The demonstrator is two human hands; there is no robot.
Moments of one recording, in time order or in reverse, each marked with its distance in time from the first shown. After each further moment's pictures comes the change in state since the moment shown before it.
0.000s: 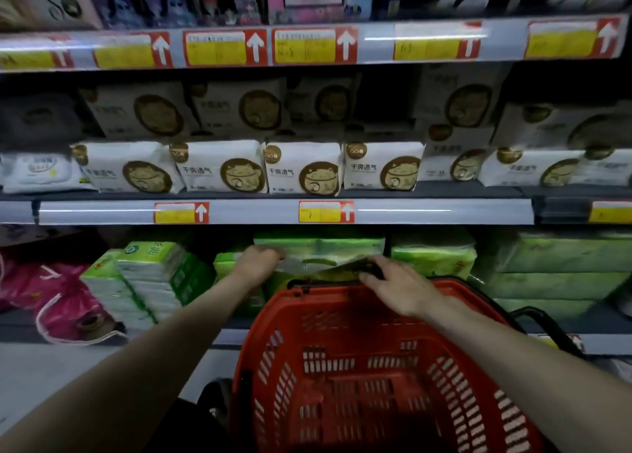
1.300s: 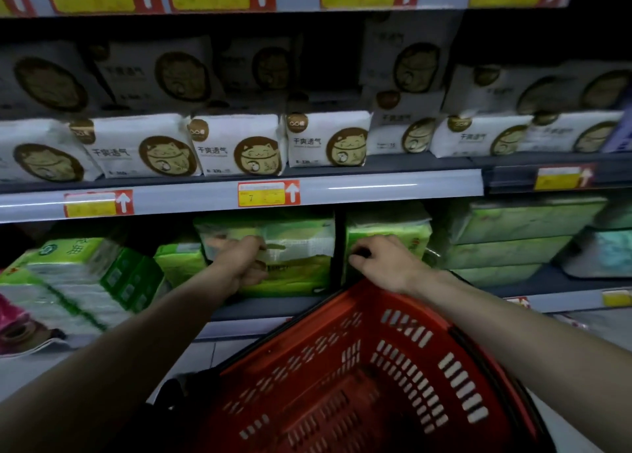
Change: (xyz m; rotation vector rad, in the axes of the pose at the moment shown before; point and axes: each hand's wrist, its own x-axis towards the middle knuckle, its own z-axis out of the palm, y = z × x) left_hand -0.002 0.024 0.076 -0.300 0.076 -0.209; right_hand -0.006 0.043 -0.031 -0.018 0.061 -0.006
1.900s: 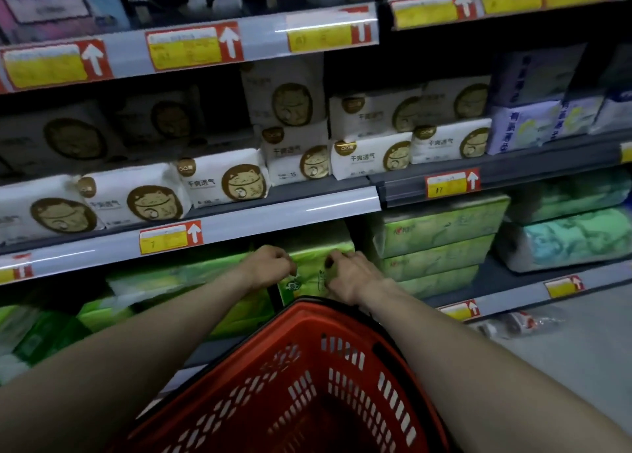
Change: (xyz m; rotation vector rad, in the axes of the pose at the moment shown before) left_hand -0.060 0.057 0.152 0.760 -0.319 0.447; right_hand 0.016 0.099 -0.020 -0.061 -0.013 0.133
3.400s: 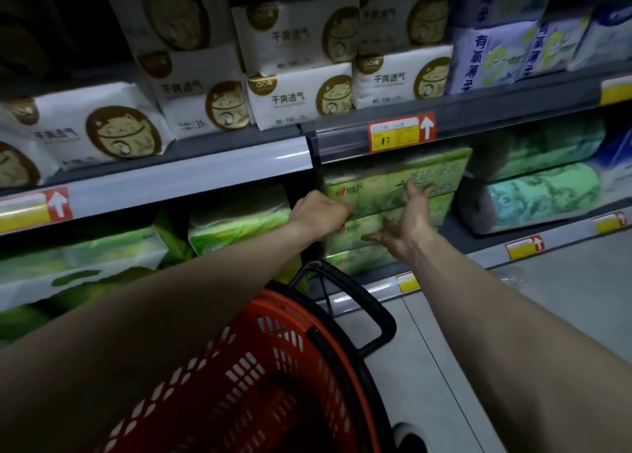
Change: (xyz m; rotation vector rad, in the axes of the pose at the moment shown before) left_hand 0.074 0.131 0.150 -0.073 0.025 0.102; right_hand 0.017 0.171 -0.037 1.841 0.388 0.391
